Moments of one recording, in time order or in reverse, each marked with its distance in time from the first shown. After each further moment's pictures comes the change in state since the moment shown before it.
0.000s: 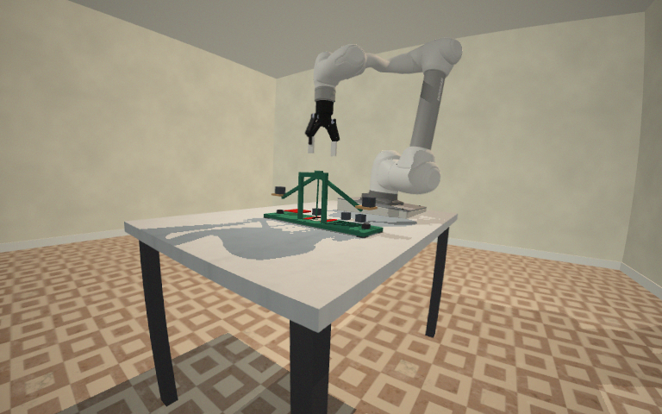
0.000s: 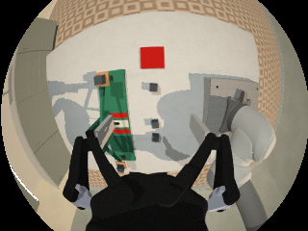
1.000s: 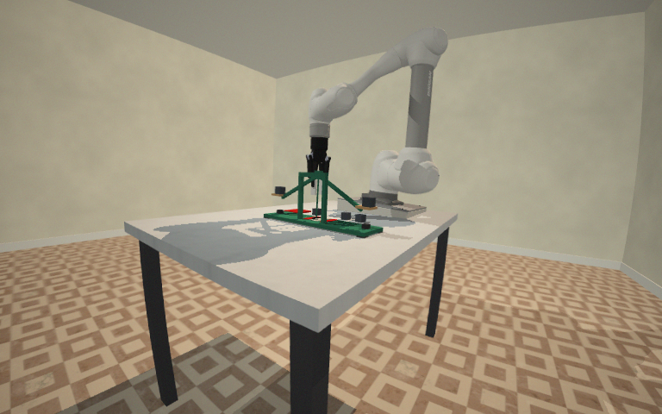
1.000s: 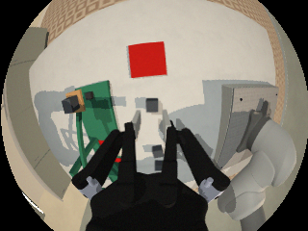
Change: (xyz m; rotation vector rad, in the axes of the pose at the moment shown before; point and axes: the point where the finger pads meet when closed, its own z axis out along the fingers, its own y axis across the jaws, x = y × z) arm 0.025 0.003 0.152 0.001 0.001 0.063
